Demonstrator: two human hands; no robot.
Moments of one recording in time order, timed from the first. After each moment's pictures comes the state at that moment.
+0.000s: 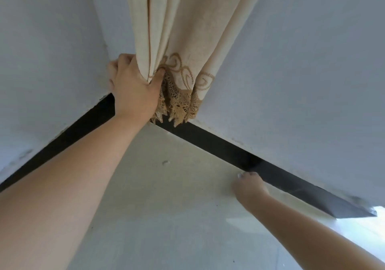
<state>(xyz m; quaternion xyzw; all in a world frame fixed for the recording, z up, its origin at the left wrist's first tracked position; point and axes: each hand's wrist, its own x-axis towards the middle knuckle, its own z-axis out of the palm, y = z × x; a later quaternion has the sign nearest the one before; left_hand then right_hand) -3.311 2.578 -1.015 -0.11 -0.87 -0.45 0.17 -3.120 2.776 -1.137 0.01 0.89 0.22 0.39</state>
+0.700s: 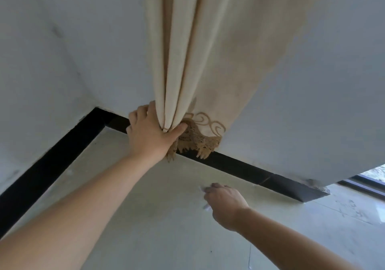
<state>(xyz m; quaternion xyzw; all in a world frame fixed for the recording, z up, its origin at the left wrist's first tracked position) -3.219 2.628 -1.008 -0.19 -0.92 -0.35 0.01 -3.056 2.760 -1.085 0.03 0.96 -0.04 0.26</state>
